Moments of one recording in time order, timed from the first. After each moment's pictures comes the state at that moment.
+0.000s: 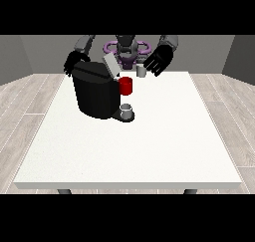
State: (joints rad) left arm -1.01 0.46 0.12 -0.68 -0.61 -0.13 -0.15; right arm -0.29 -0.02 -0.02 -1.33 -0.02 -0.14 -0.06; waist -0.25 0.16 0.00
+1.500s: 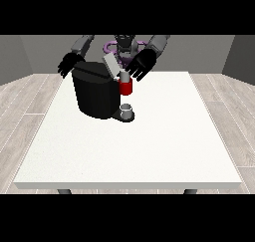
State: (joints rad) left arm -1.15 0.43 0.12 -0.63 -0.64 -0.14 -0.12; right arm -0.30 -0.04 -0.04 -1.39 -0.03 -0.15 -0.06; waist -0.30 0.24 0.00
